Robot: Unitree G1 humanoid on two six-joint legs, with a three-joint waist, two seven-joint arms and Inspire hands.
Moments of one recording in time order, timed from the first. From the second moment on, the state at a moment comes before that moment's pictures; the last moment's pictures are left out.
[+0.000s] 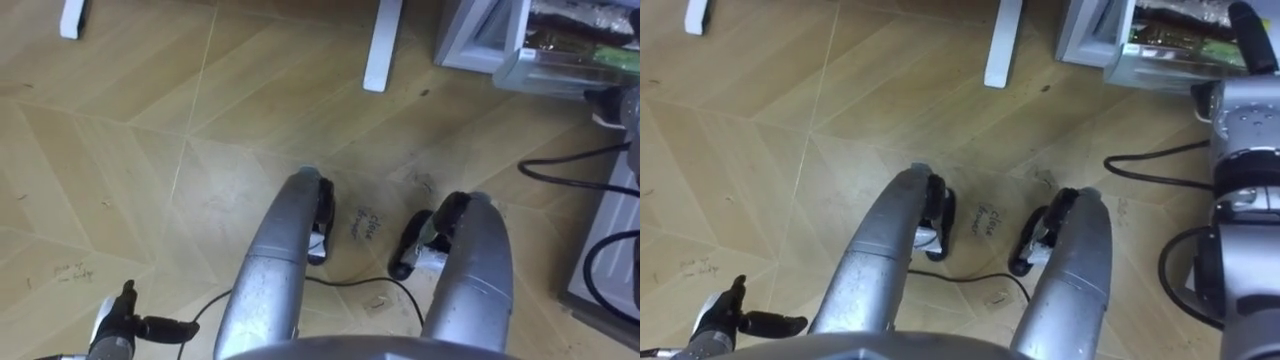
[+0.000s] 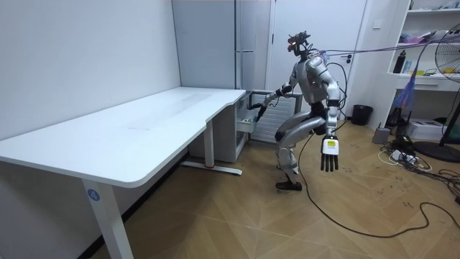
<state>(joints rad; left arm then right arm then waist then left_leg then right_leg) 0.25 0.39 -0.12 0.88 -0.07 -0.01 0.15 -0.59 -0.59 -0.02 0.89 1.69 -0.10 -0.61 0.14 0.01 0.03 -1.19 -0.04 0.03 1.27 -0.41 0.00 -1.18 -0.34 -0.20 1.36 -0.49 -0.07</state>
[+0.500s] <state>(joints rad) 0.28 0.39 -0.13 0.87 -0.07 -0.03 0.18 -0.69 -0.59 -0.02 0.78 1.70 -0.18 -0.58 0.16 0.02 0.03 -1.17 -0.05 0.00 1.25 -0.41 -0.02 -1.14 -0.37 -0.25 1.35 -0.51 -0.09</state>
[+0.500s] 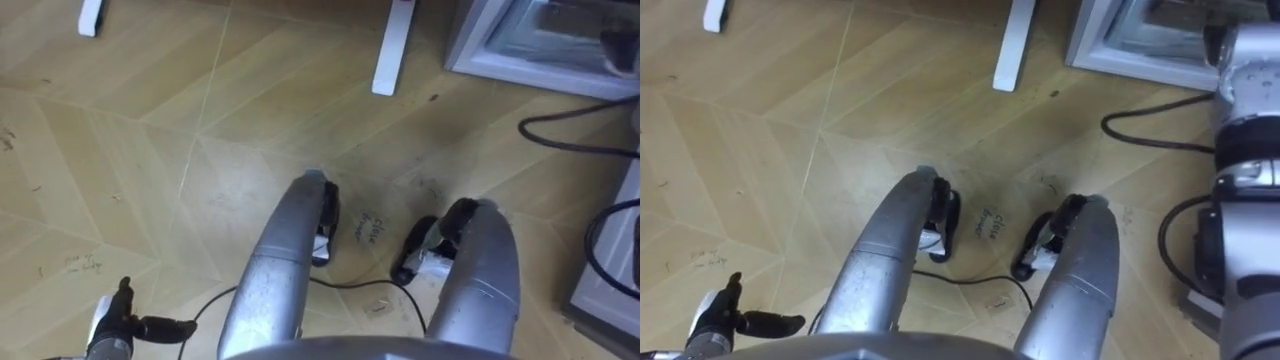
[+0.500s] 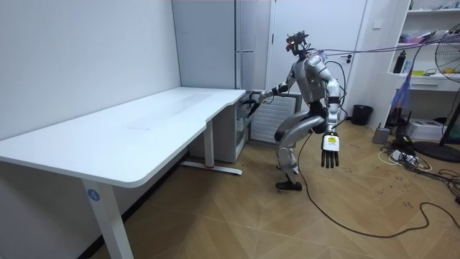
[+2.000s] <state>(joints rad) 0.25 0.45 -0.19 0.94 -0.12 0.04 0.07 -0.45 -0.56 0.06 1.36 1.24 0.02 0.11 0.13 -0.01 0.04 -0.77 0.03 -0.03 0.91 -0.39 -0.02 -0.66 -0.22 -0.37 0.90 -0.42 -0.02</state>
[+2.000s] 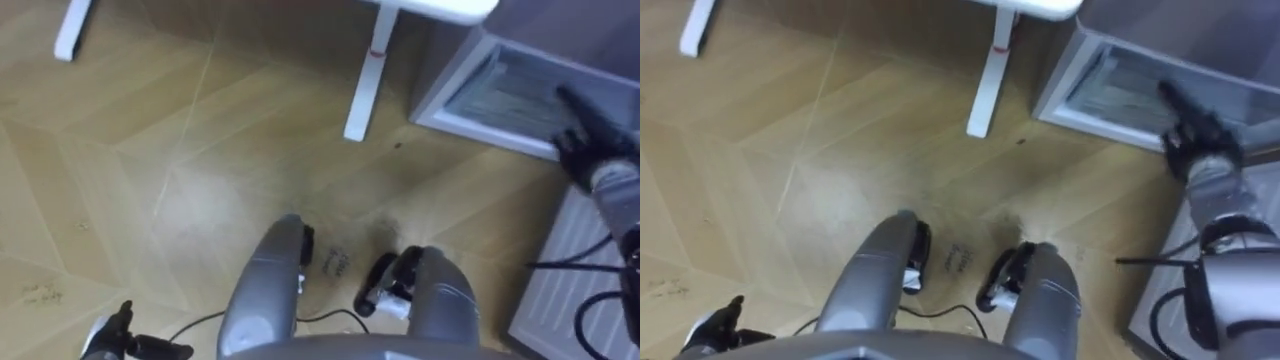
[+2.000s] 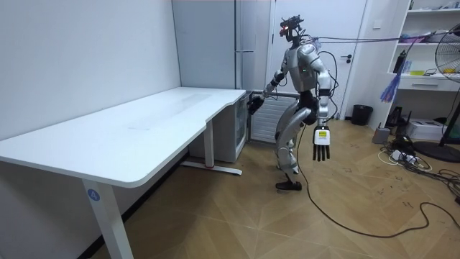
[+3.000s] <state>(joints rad) 0.17 0.28 -0.09 1.17 0.08 0.07 0.08 0.08 -0.31 0.15 1.34 0.52 0.05 0.17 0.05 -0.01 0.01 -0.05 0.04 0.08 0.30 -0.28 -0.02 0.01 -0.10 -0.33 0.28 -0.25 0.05</state>
